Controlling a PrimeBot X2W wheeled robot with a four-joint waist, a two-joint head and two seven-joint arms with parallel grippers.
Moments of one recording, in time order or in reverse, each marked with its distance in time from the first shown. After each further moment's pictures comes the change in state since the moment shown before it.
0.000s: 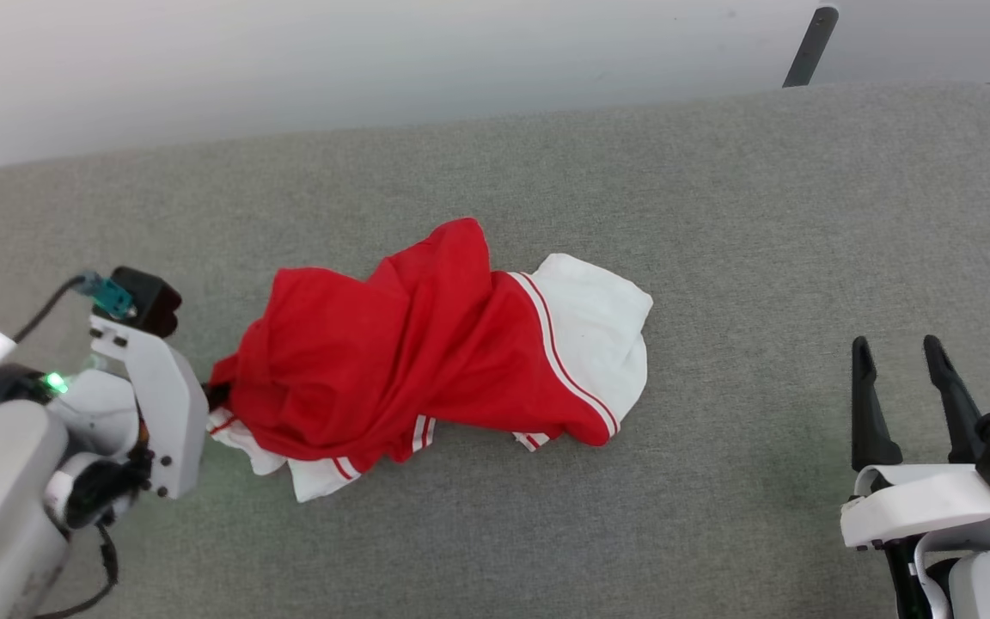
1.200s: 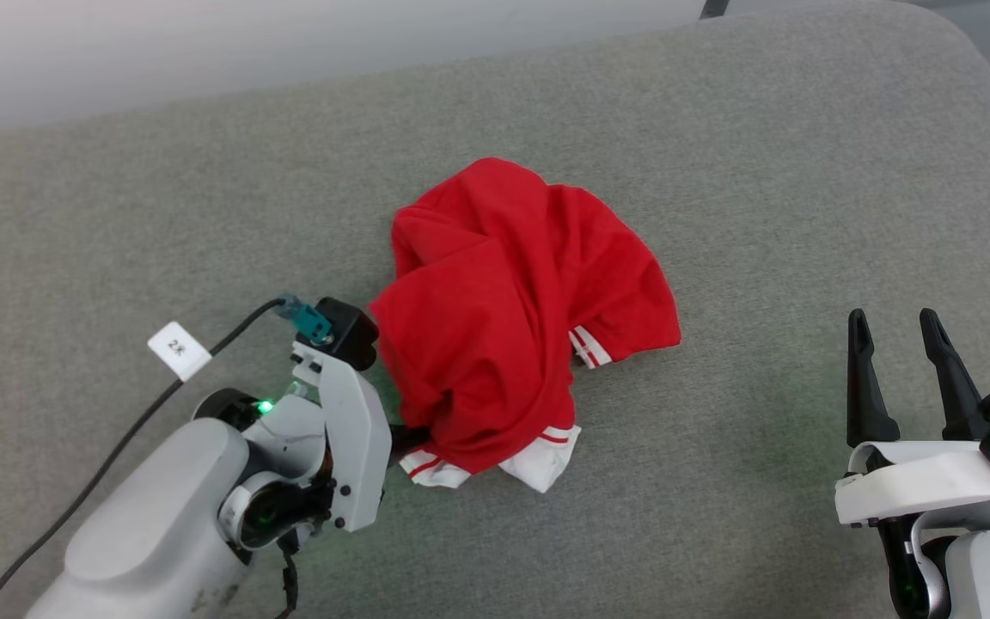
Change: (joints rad) left arm 0.040 -0.263 -0.014 -0.090 -0.054 0.000 0.122; right arm -0.033 0.011 0.013 -0.020 0.043 0.000 0.000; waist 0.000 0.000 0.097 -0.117
